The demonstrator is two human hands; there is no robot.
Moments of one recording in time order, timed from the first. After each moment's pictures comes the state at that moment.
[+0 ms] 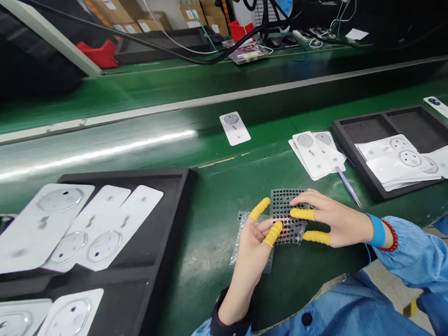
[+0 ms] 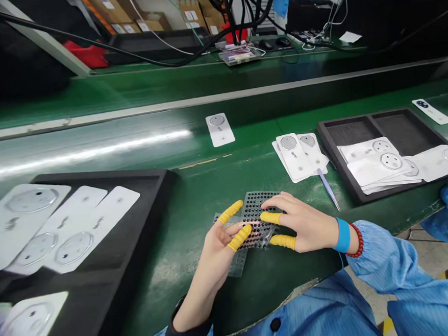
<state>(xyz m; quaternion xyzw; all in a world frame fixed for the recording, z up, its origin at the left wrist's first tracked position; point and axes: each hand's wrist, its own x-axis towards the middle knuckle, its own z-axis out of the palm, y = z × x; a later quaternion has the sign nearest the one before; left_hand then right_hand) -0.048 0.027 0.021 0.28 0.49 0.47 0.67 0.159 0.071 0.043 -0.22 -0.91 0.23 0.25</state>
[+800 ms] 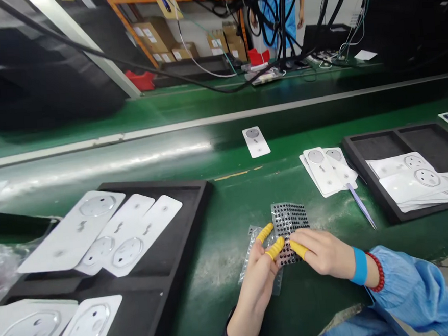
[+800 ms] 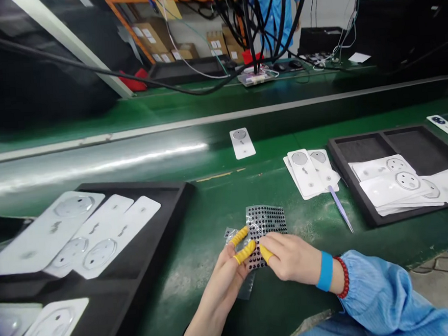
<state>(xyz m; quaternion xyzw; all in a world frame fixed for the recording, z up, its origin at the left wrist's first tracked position) -0.052 0.022 0.002 0.11 0.49 0.52 0.69 0.121 0.057 0.007 -0.20 -0.93 0.09 0.29</state>
